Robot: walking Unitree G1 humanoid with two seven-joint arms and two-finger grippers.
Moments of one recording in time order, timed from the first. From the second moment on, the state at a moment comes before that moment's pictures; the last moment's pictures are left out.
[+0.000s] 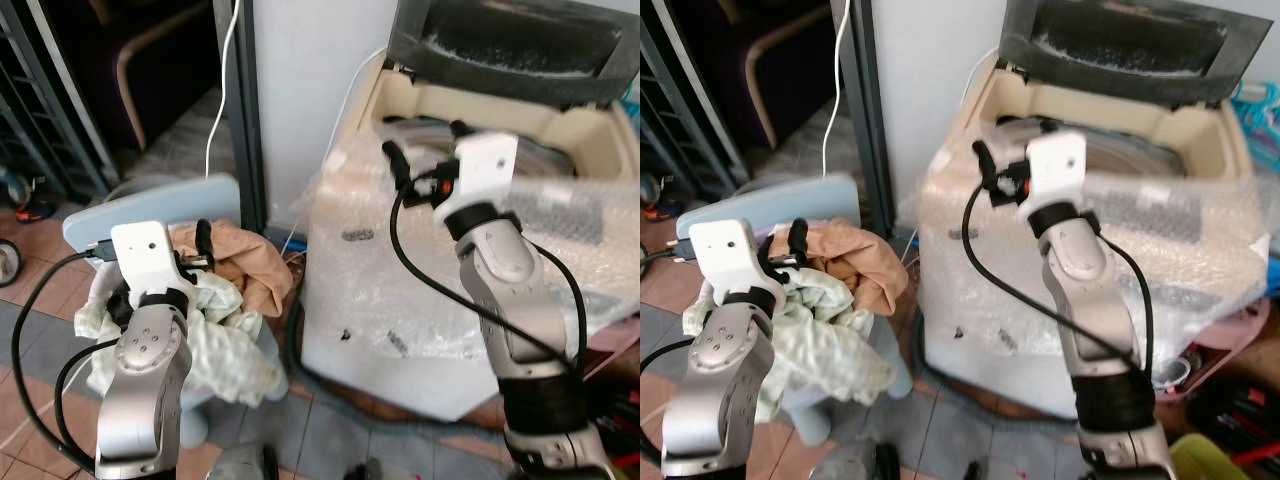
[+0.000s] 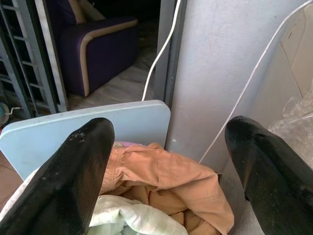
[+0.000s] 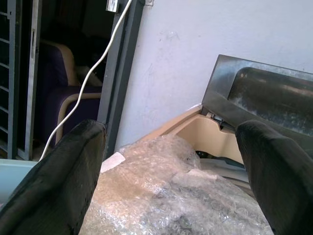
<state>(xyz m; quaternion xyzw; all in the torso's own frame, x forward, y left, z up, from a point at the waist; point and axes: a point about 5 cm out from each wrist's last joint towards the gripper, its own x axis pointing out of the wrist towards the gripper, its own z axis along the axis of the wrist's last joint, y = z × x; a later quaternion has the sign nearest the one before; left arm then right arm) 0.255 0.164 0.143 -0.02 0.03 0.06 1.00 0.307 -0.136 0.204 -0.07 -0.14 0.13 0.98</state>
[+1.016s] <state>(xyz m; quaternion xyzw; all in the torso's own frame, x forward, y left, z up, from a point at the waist) 0.246 0.171 0.134 0.01 0.08 0.05 0.99 0.313 -0.127 0.113 -0.13 0.09 0.20 0.97</state>
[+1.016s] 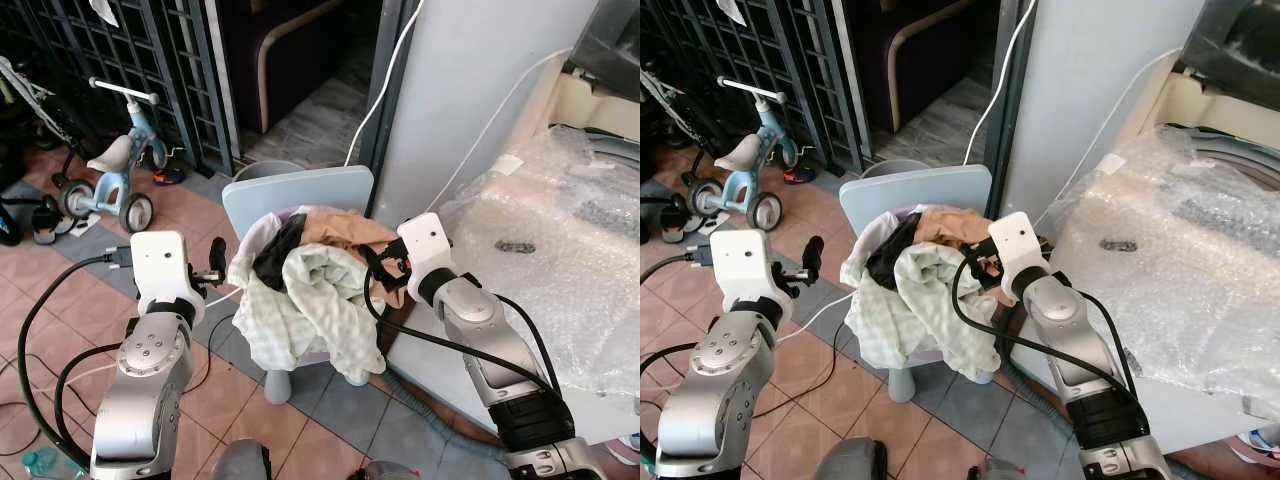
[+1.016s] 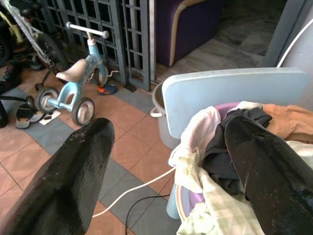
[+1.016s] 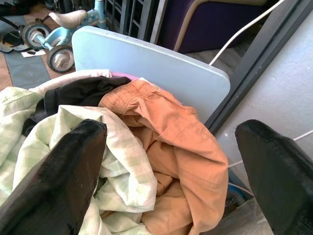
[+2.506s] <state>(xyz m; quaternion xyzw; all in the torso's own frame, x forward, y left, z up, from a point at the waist) 0.192 0.175 0.150 0.03 0.12 0.04 0.99 0.356 -0.077 0.075 -0.22 0.13 0.14 0.95</state>
